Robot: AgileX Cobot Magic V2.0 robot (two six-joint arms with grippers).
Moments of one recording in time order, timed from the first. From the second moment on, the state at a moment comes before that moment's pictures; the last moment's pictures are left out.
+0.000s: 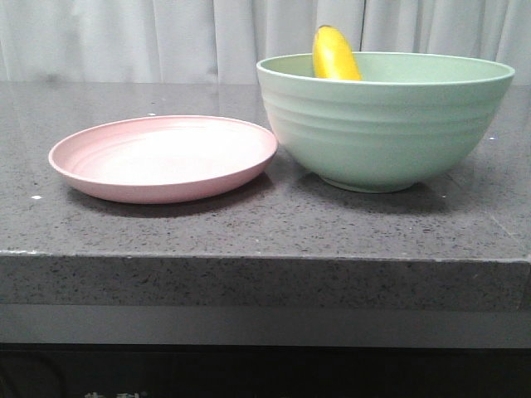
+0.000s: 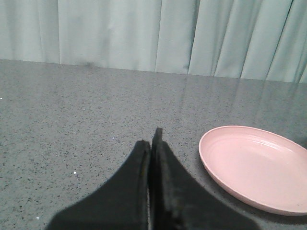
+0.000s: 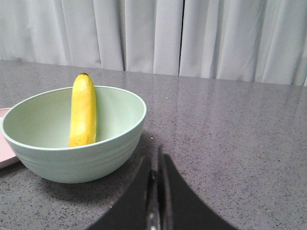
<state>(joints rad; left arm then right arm) -0.06 0.10 -0.36 -0.15 0.39 0.06 0.06 0.04 -0.34 0.23 0.42 -0.18</state>
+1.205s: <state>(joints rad) -0.05 -0.01 0.00 -0.15 0.17 0.07 0.06 0.04 -0.34 0.23 0.42 -0.18</state>
